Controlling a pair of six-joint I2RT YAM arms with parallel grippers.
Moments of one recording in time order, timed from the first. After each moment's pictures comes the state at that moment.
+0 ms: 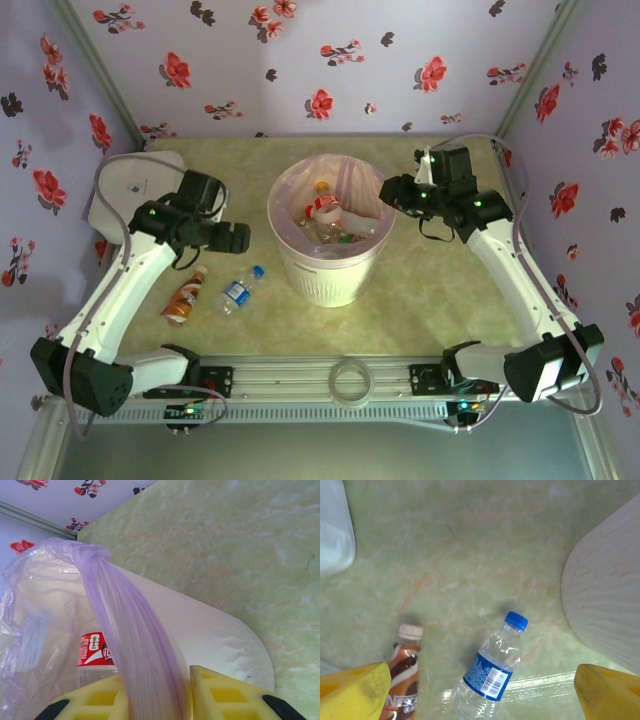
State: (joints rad) left arm -0.41 1.20 1.24 -1.14 -0.09 -0.24; right arm 0.33 1.26 1.31 -0.74 -0.36 0.66
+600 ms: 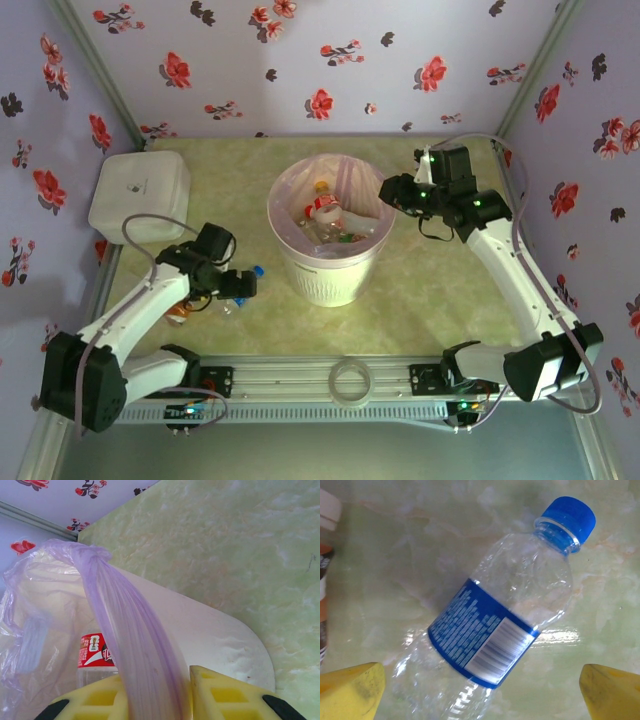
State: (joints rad) left arm -0.44 1.15 0.74 -0.90 0.03 -0.44; right arm 0.33 1.26 1.31 -0.73 -0.36 0.66
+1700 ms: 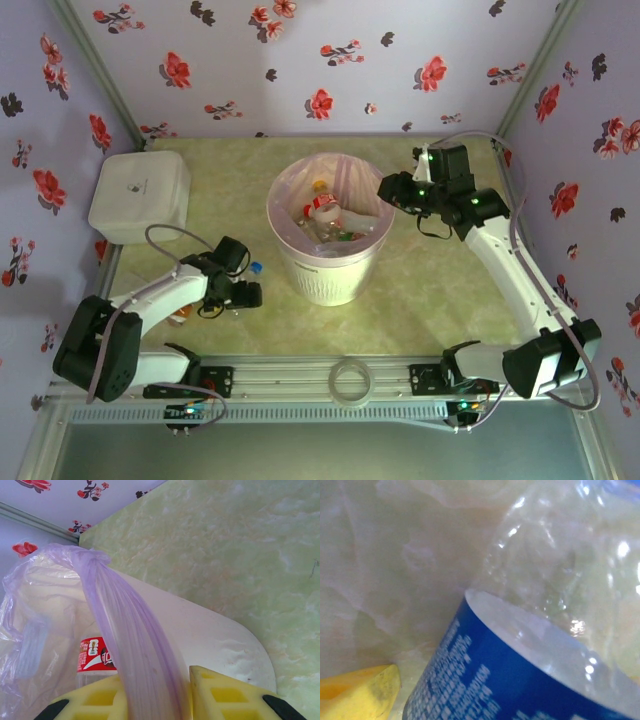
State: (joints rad) left arm -0.49 1.30 0.60 -0.69 0.01 -0.53; right arm 0.33 1.28 1.31 -0.71 -0.36 0.66
